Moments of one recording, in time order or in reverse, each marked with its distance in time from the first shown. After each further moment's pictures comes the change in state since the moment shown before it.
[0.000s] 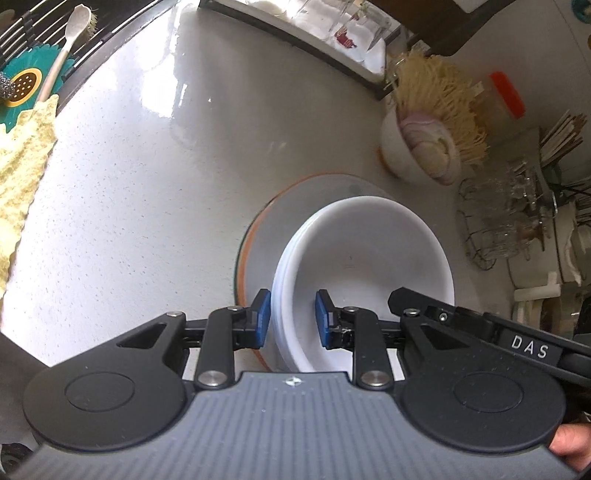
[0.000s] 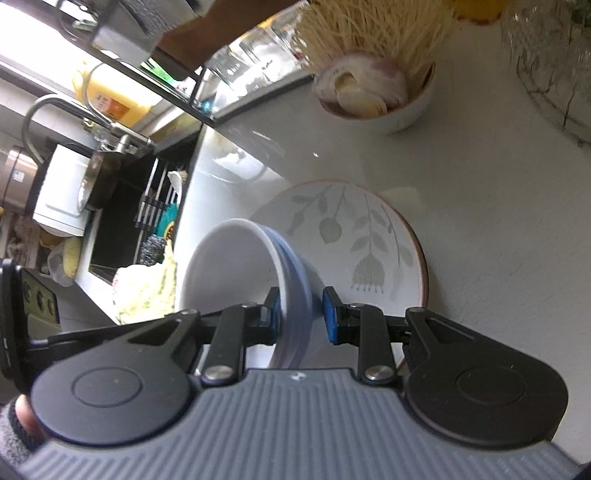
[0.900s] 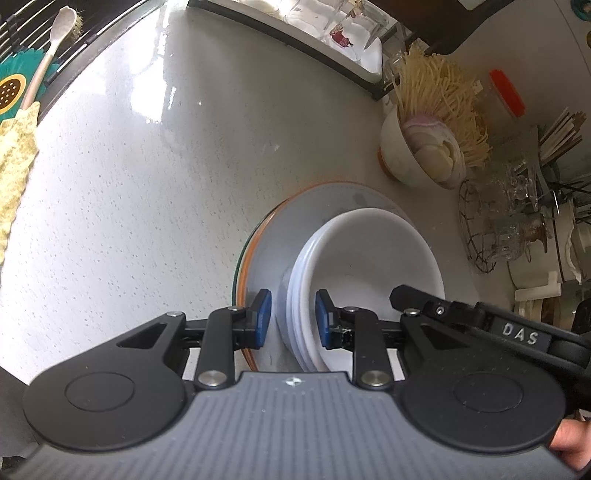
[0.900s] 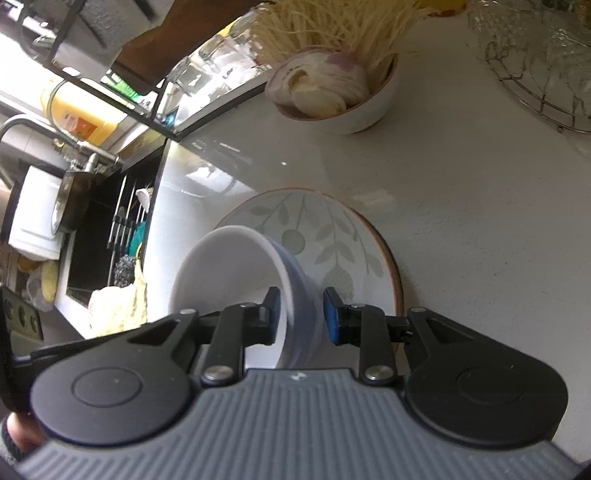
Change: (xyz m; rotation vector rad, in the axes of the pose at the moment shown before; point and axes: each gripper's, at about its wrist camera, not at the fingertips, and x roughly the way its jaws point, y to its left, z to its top) left arm 0.017 0.002 0.008 0.018 -0.005 -0.027; right arm 0.005 -0.015 0.002 0.088 -0.051 -0.077
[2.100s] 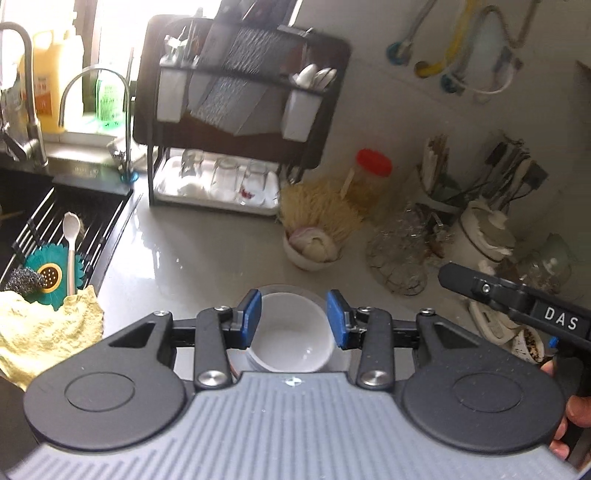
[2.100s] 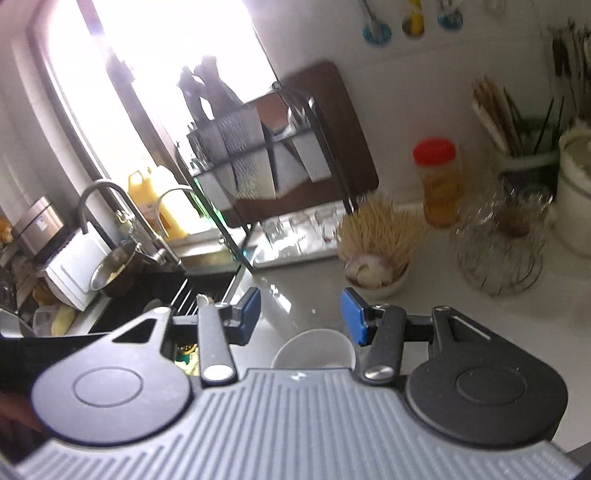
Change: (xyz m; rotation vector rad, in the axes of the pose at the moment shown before) left arm -0.210 -0.087 -0.080 0.384 -0.413 -0.012; right arm -0.203 0.082 -0.082 -0.265 -0.571 0.005
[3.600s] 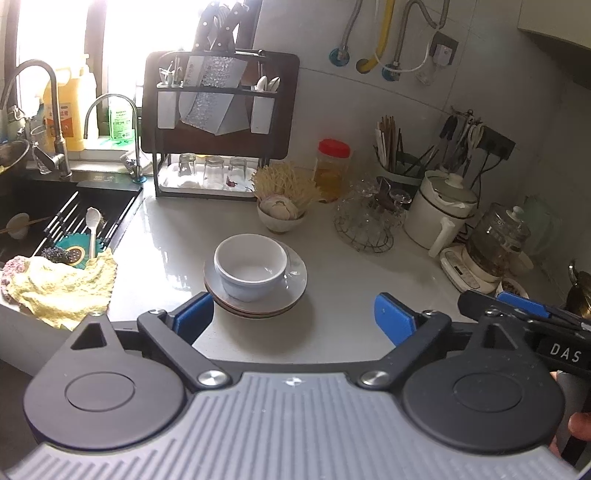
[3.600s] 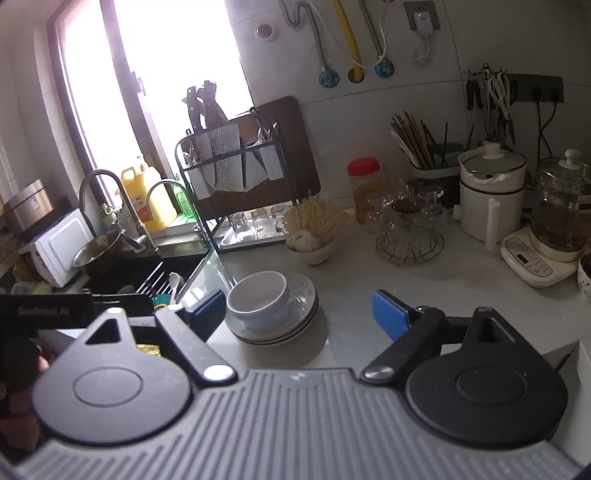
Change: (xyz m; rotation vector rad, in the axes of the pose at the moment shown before) left arm -0.123 -0.093 -0.136 0.085 -0.082 0.058; right arm -0.159 -0.023 -0.105 -0.068 -0.079 -0.122
